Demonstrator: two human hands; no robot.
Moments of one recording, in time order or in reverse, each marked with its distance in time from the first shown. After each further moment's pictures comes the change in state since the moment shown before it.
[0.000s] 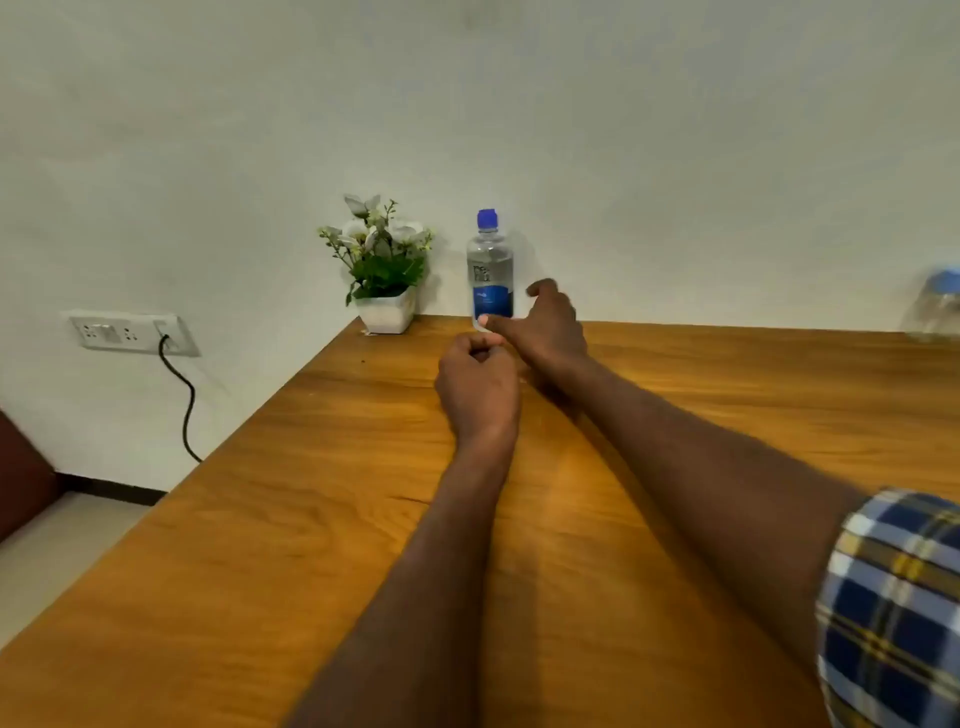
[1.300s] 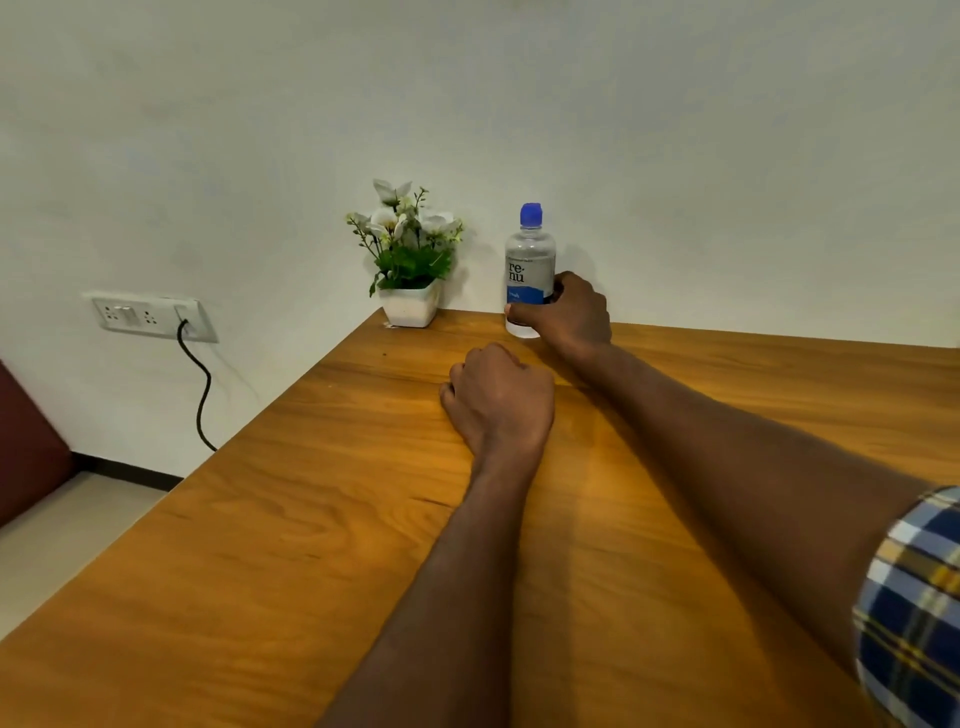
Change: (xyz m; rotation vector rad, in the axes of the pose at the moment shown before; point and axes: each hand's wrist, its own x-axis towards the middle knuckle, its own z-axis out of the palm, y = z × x) left_hand 0.007 -0.003 -0.005 0.673 -0.012 0.045; right_hand 0.029 0.006 0.013 0.026 0.009 -0.061
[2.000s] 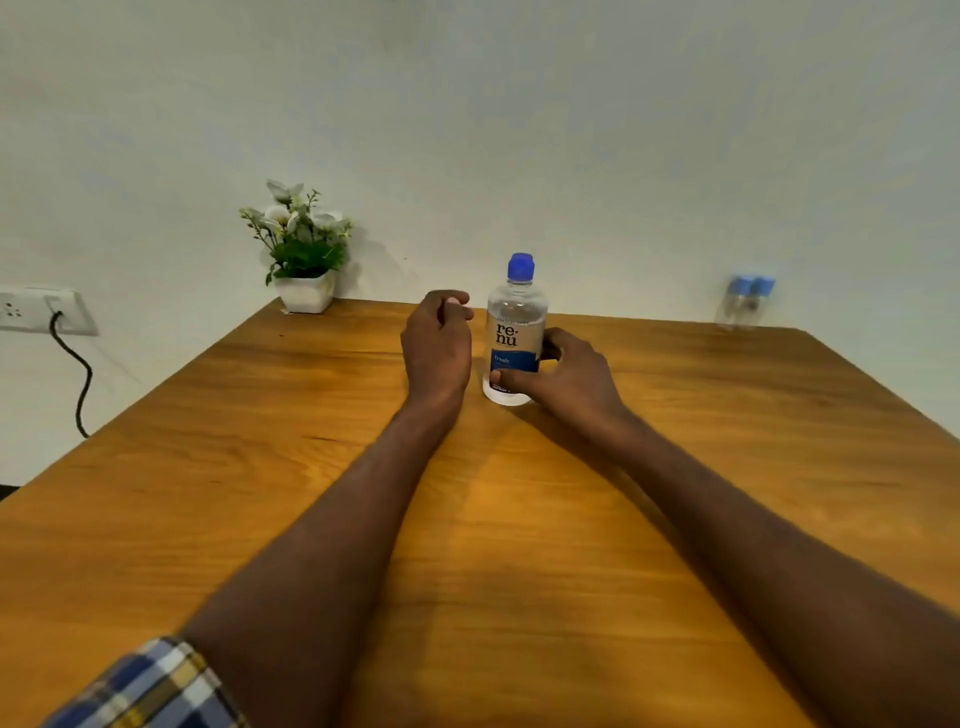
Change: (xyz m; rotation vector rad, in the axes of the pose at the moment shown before) left_hand -0.065 0.049 -0.005 -0.704 -0.078 0.198; right_hand -0.180 0.025 -0.171 -0.028 -0.060 -0.003
